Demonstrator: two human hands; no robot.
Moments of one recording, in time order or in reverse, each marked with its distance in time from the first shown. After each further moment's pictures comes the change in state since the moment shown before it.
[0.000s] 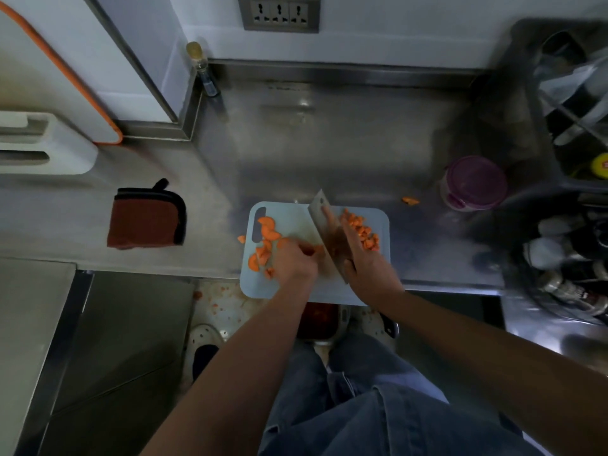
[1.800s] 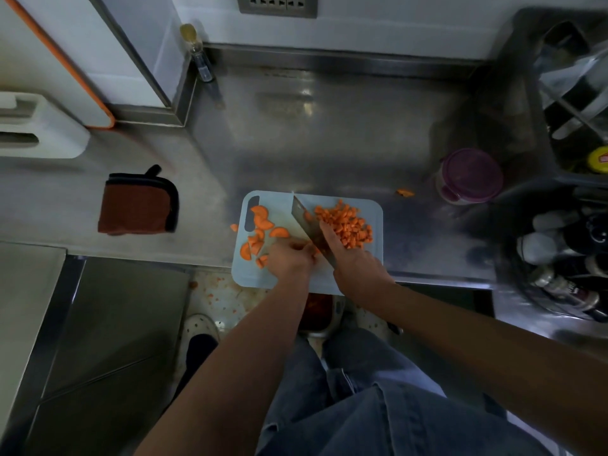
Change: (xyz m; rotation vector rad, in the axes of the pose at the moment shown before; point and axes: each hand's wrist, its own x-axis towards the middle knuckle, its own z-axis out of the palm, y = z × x) left_hand -0.010 0.002 0.016 -0.252 0.073 -0.250; right_hand -0.008 -0.007 0.000 -0.237 -0.163 -0.031
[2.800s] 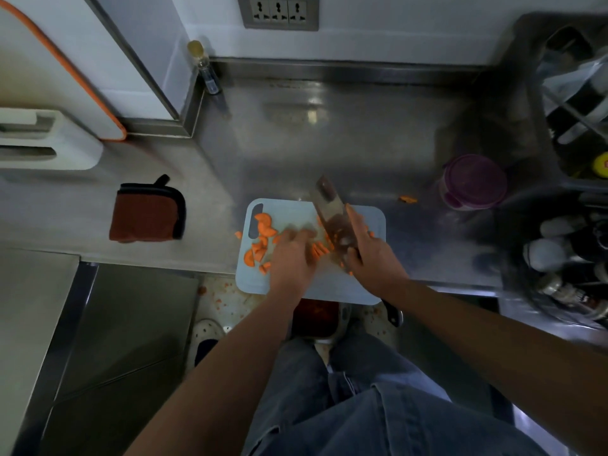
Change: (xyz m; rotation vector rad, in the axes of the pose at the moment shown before) left_hand -0.004 0.001 -0.023 0.565 -0.046 0.658; right_hand 0.013 0.027 -0.012 0.279 0.195 -0.076
